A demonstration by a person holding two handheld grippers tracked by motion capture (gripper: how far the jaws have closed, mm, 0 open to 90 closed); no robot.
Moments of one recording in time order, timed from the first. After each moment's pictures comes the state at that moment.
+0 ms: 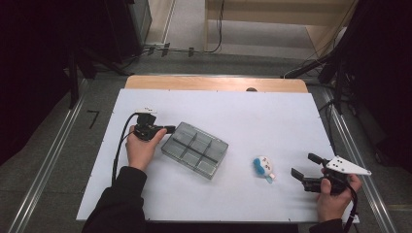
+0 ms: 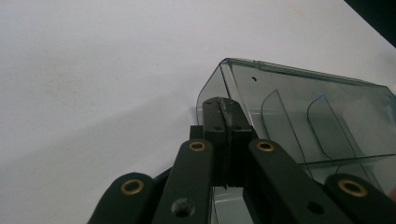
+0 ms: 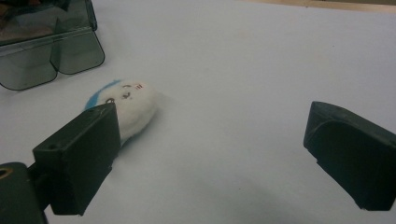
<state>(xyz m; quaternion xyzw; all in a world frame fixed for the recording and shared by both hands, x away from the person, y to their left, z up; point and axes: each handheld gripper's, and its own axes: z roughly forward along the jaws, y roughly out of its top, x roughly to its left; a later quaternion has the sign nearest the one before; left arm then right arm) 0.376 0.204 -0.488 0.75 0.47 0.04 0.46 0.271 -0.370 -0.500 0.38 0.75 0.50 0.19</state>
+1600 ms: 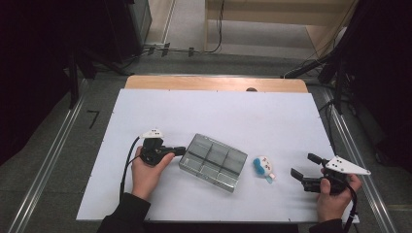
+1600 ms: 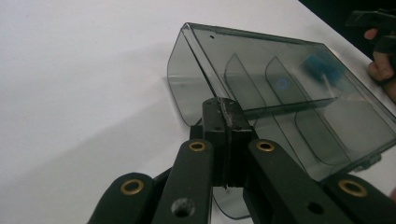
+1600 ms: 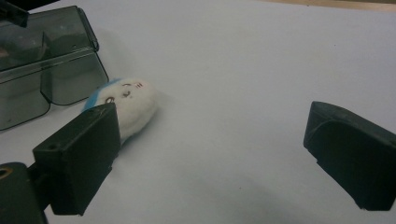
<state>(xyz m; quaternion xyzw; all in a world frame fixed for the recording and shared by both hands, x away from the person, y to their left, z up) 0.302 0.171 -0.495 0.76 0.42 0.01 0.50 0.271 -0.369 -0.500 0.38 0.76 0.50 0.19</state>
